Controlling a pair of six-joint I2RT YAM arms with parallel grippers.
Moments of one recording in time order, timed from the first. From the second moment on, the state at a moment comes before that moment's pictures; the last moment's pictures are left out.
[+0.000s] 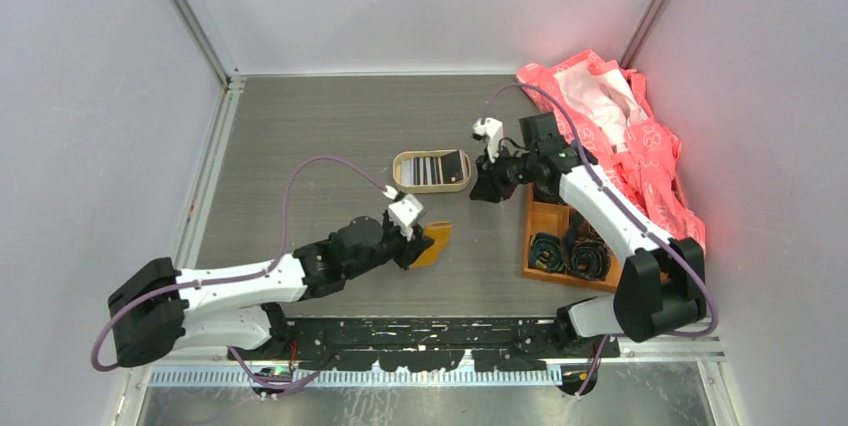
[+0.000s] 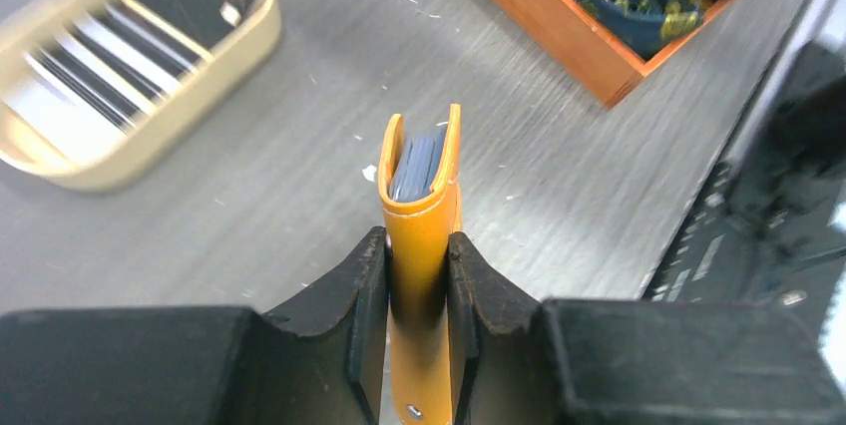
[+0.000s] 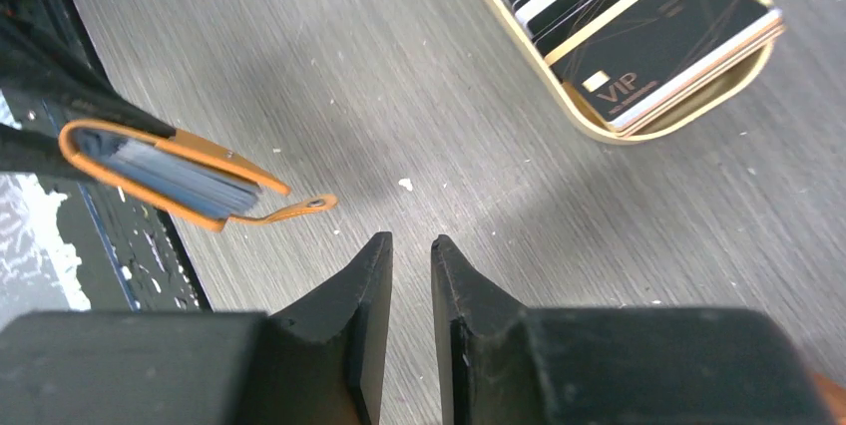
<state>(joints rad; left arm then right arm) -1.04 1.17 0.51 0.34 -0.08 -0.28 0.32 1.41 1.05 -0.59 -0.70 -0.39</state>
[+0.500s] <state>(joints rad) -1.33 1.54 0.73 0.04 -0.63 0.40 0.27 1.35 0.99 -0.51 -0.73 -0.29</state>
